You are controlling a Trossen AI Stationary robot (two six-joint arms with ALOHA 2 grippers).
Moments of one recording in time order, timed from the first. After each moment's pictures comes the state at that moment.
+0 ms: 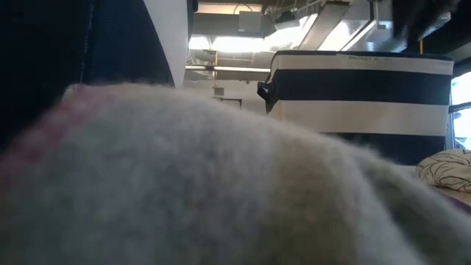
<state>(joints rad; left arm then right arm) -0.10 0.04 0.02 0.04 -0.36 0.03 0.26 1.24 1.37 -1.55 0.27 1.14</state>
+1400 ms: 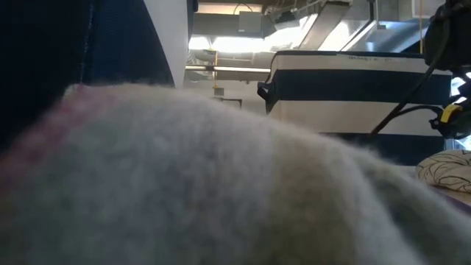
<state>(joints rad) -0.10 0.04 0.02 0.03 -0.36 0.03 0.43 1.26 0.48 -0.81 -0.20 1.59</state>
